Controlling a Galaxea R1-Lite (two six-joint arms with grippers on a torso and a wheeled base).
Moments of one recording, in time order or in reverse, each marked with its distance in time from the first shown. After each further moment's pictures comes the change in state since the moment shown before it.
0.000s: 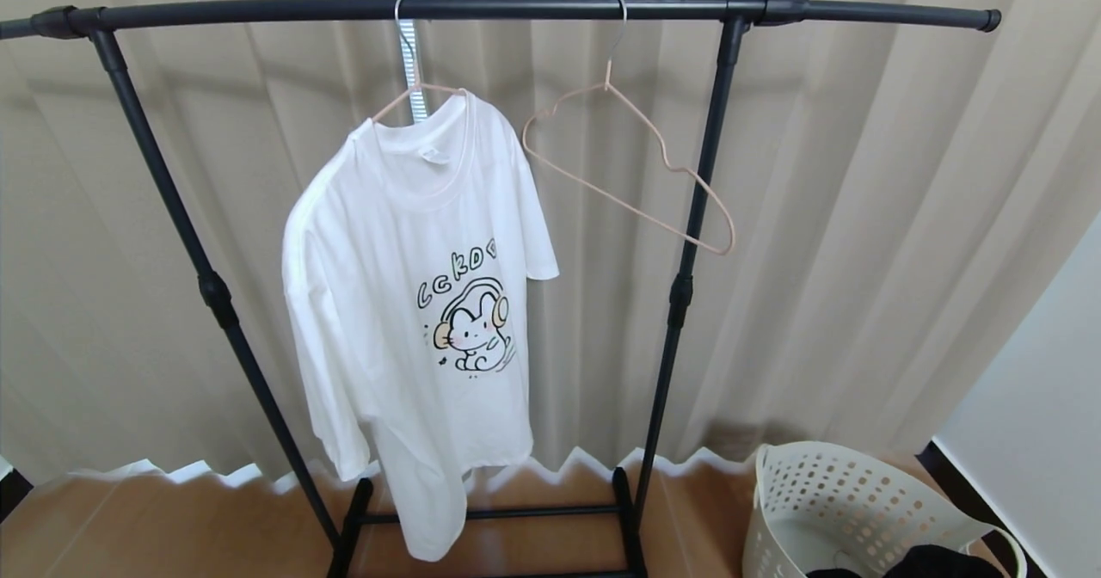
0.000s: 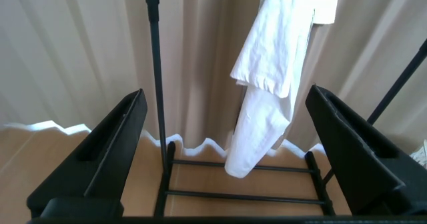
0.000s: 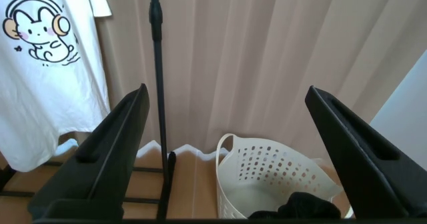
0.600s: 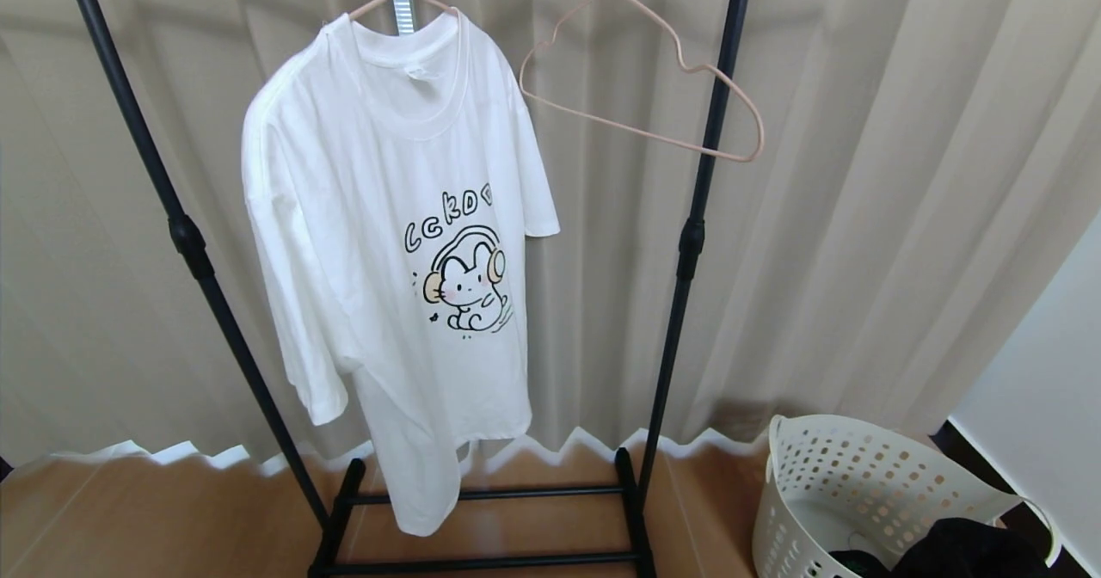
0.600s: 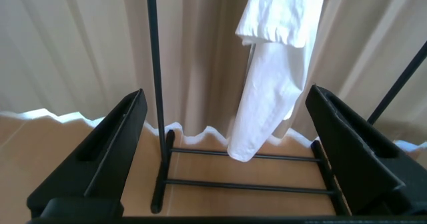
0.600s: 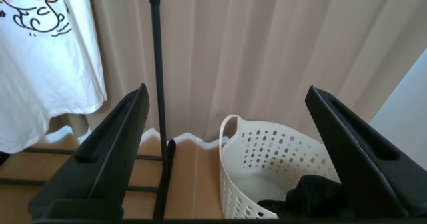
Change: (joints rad) left arm 0.000 0.000 0.000 -0.001 0.000 0.000; right arm 0.000 0.000 0.000 0.000 0.000 0.000
